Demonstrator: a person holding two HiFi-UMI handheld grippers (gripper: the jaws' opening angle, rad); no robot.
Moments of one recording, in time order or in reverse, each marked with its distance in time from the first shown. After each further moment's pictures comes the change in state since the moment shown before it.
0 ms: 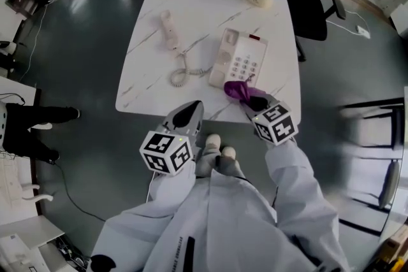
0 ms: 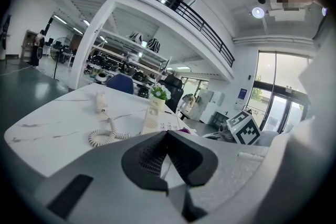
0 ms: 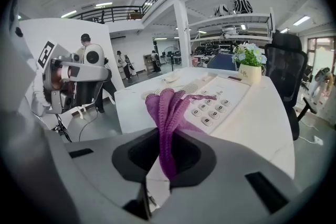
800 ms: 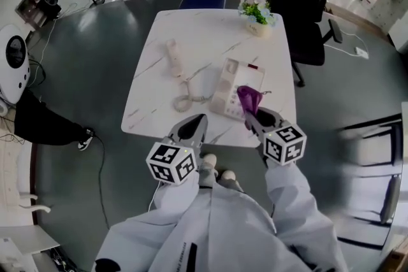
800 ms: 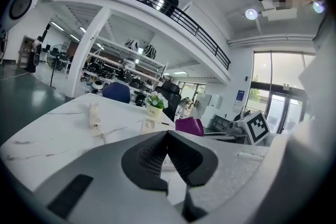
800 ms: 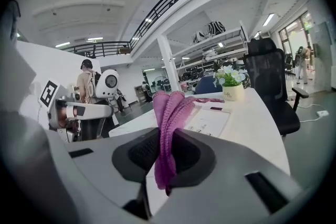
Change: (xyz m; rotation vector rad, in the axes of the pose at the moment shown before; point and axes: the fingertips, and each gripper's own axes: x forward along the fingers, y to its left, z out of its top) left arm 0.013 -0.010 0.035 0.047 -0.064 -0.013; right arm -0.047 -0.022 0.064 0.182 -0.335 -0.046
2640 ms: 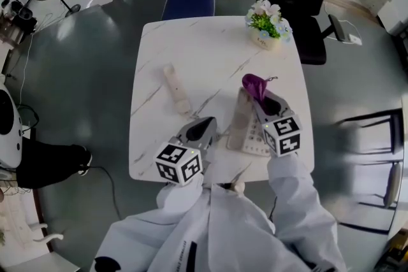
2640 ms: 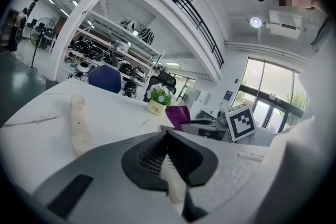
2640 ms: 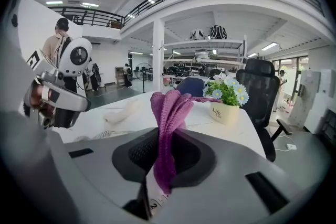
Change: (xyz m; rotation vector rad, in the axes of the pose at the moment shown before) left arm 0.112 0.112 0.031 -0.071 0.125 -0.194; right arm 0.141 -0.092 0.062 -0.208 0.107 -0.294
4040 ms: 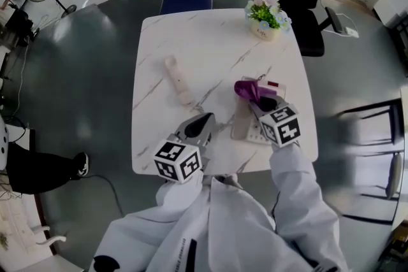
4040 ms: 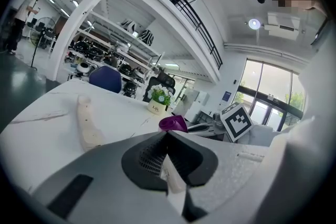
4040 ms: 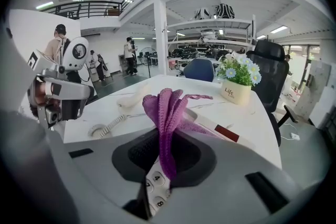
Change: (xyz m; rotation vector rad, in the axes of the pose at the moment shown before) left arm -0.030 0.002 -0.007 -0.003 -0.012 -0.011; right arm -0.002 0.040 -0.033 0.034 0.202 0.087
